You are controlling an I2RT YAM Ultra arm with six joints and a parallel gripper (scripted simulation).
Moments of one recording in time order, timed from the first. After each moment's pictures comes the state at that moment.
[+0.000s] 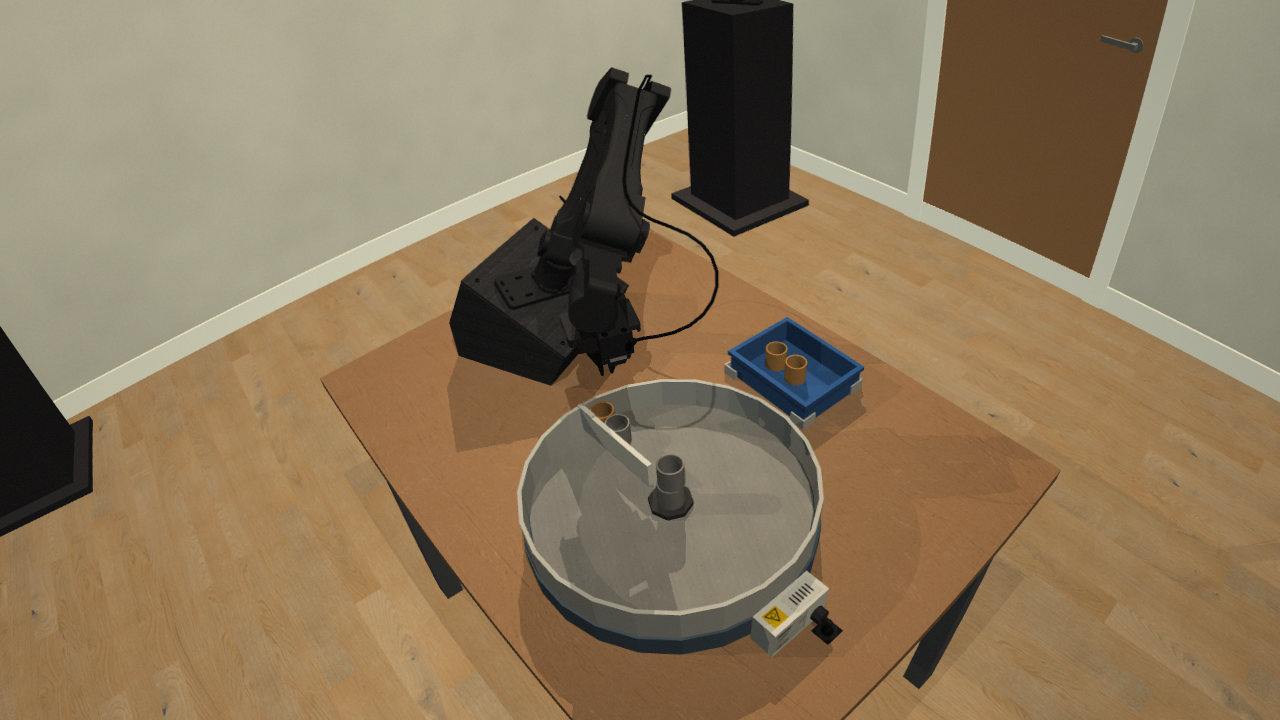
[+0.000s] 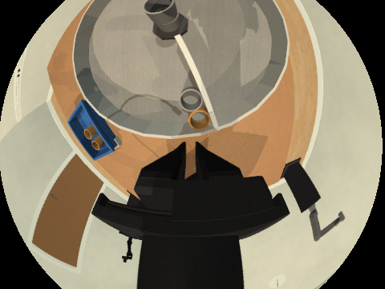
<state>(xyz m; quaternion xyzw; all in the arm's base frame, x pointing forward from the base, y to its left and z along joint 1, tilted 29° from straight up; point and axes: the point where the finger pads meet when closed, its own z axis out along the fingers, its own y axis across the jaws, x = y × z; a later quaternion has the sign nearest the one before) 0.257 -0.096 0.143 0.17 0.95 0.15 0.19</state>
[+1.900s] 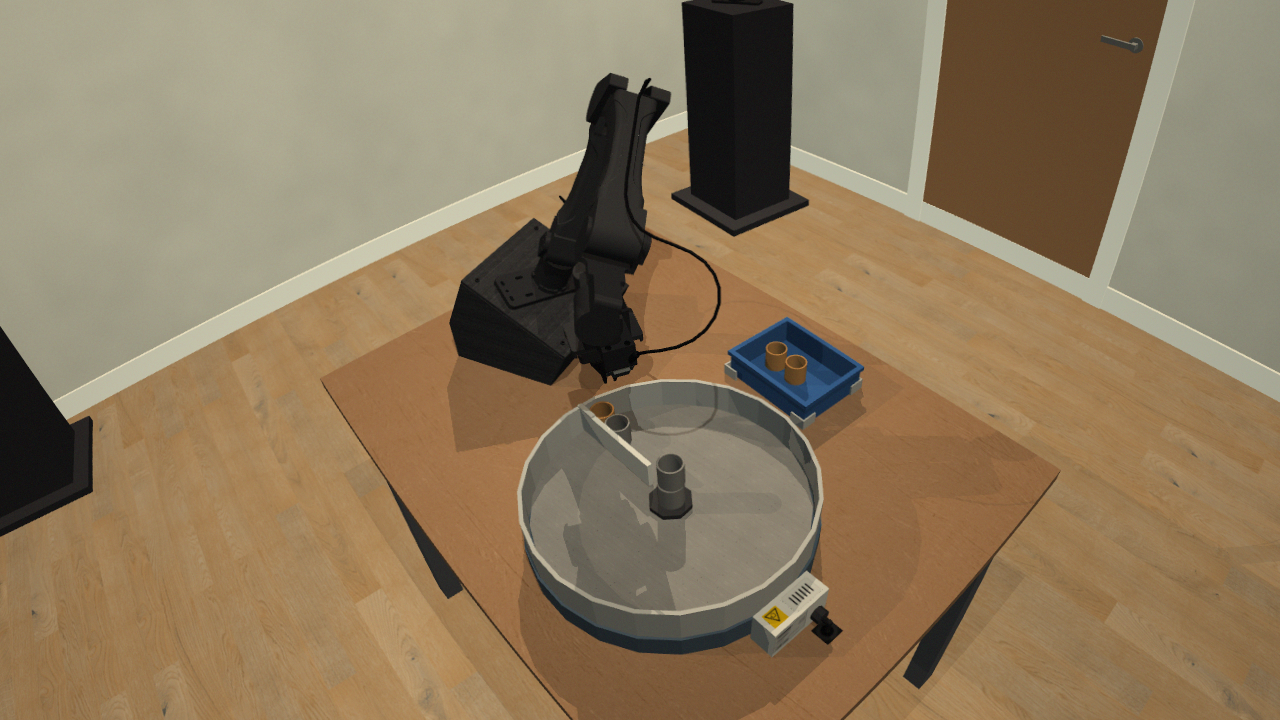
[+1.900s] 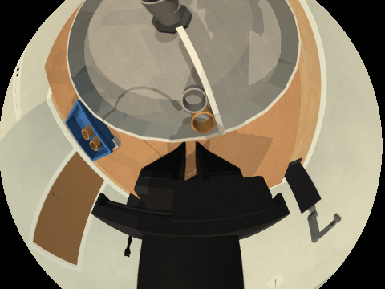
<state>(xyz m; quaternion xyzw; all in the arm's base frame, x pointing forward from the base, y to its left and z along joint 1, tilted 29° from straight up) 0.264 -0.088 0.127 0.16 0.96 0.16 0.18</state>
